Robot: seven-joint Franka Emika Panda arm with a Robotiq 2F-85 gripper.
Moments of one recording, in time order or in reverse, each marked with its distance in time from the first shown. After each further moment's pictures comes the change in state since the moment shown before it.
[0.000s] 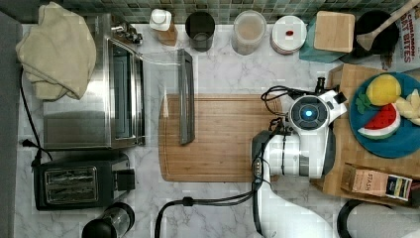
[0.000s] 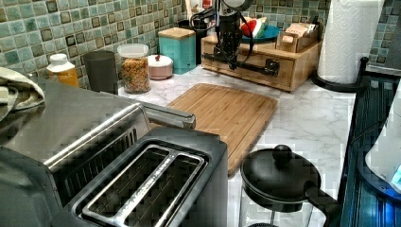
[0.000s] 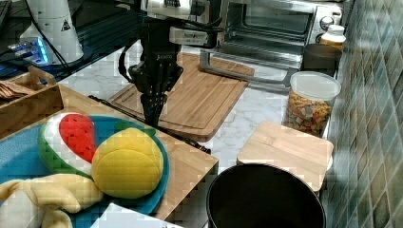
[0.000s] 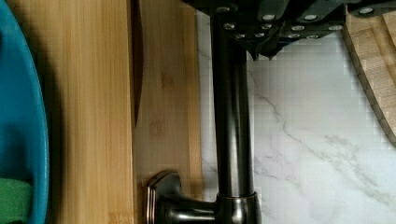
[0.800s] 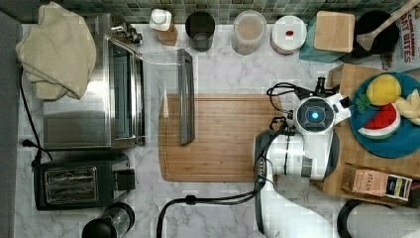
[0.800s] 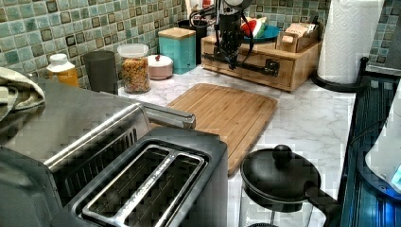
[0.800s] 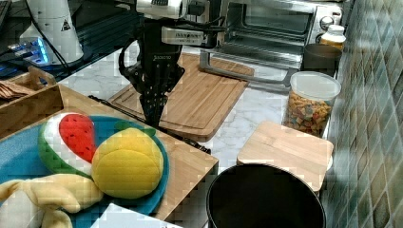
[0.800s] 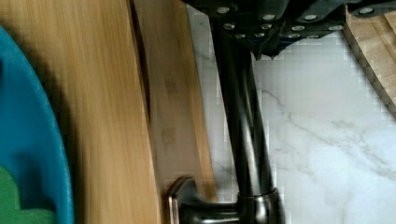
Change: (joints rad) arm -0.012 0.000 0.004 -0.002 0.026 0.018 0.078
